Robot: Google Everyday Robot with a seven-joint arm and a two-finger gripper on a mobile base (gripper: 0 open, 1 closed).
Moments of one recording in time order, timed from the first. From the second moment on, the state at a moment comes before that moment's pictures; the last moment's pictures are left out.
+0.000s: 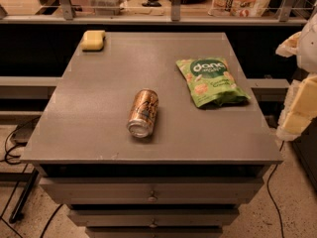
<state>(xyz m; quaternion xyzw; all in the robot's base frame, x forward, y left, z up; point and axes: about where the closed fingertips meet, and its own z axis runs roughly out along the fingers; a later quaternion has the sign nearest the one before) 0.438 -0.217 0.976 -0.60 0.78 -0.03 0.16</state>
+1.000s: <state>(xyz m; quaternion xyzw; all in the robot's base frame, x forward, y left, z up) 0.465 -0.206 0.993 -0.55 0.80 -0.02 0.24</state>
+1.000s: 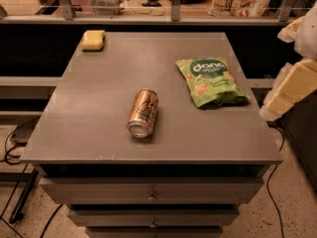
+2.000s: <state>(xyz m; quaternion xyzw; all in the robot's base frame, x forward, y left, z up) 0.510 -0.173 0.985 -0.52 0.80 0.03 0.30</state>
